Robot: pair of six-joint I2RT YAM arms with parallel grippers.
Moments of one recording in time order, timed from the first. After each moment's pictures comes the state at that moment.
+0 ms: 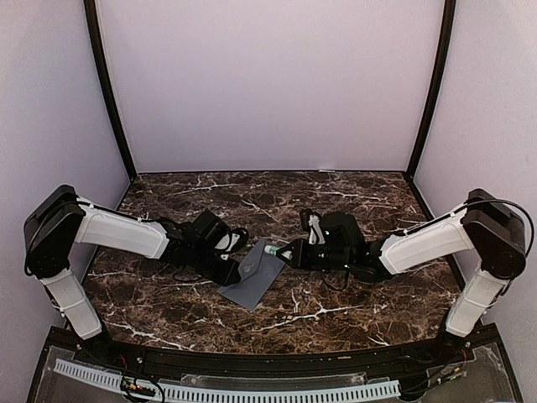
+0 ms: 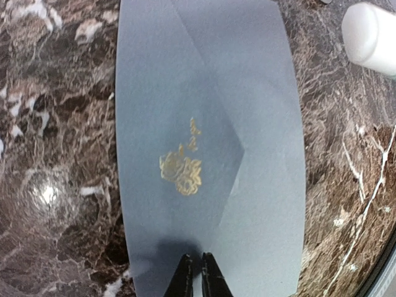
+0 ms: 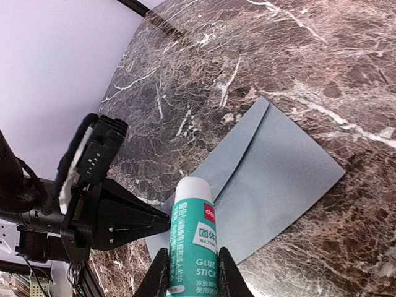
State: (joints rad) left arm -0.81 1.71 0.91 -0.22 0.17 -0.35; right arm 0.93 1.66 0.75 0.41 -0.09 0.82
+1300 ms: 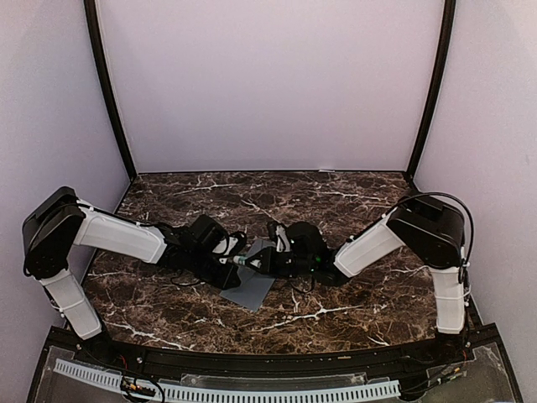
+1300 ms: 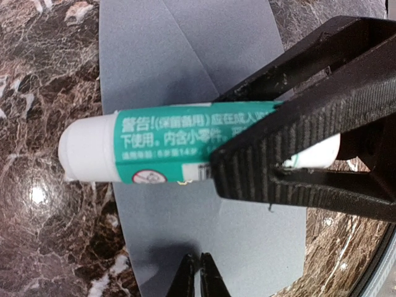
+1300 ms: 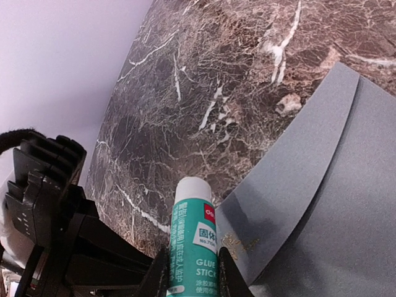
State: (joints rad) left arm -0.81 1.70 0.84 -0.16 0.21 -0.38; right arm 0.96 2.10 1.01 0.65 -0.25 0.90
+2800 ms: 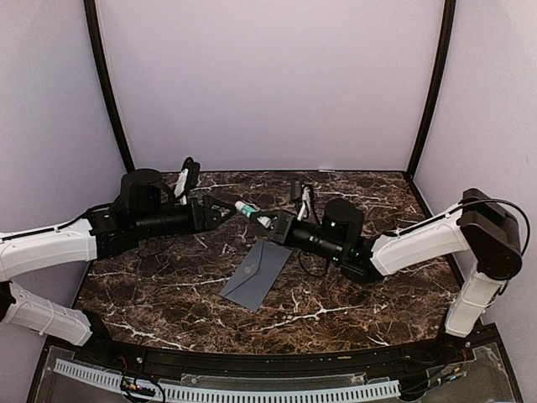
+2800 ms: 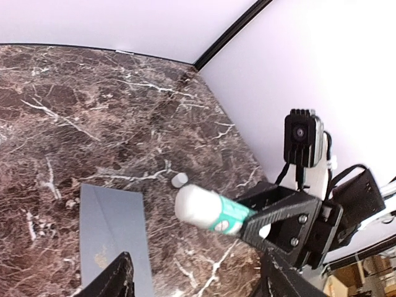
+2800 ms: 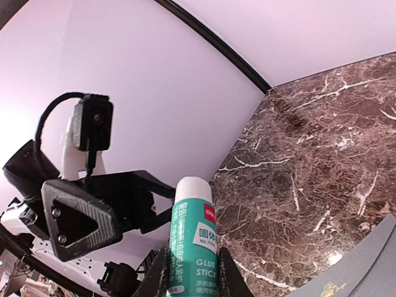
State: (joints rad) left arm -0.74 1.18 0.81 0.01 0.21 -0.63; right arm 1.00 1.73 0.86 0.87 -0.10 0.86
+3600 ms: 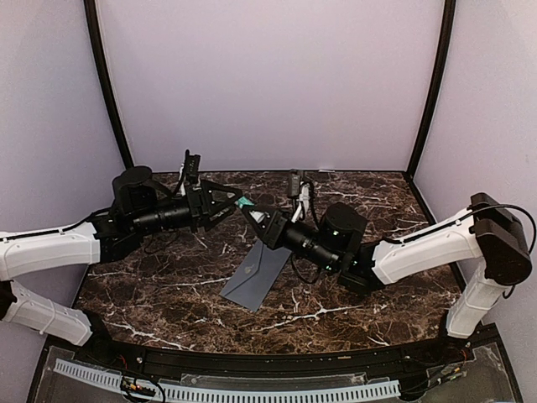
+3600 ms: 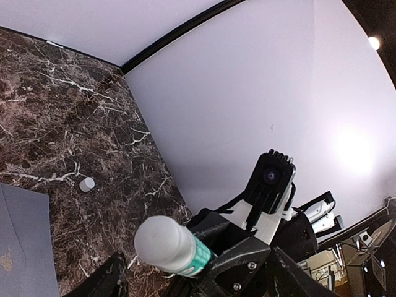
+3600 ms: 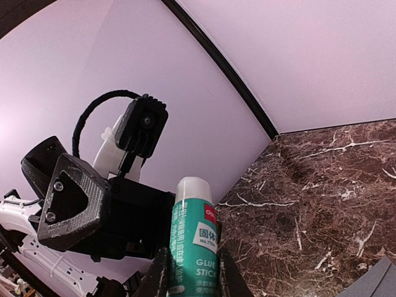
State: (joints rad) left arm -0.74 1.19 0.76 0.35 0.40 -0.99; right arm 1.14 1.67 0.87 0.94 0.12 0.64
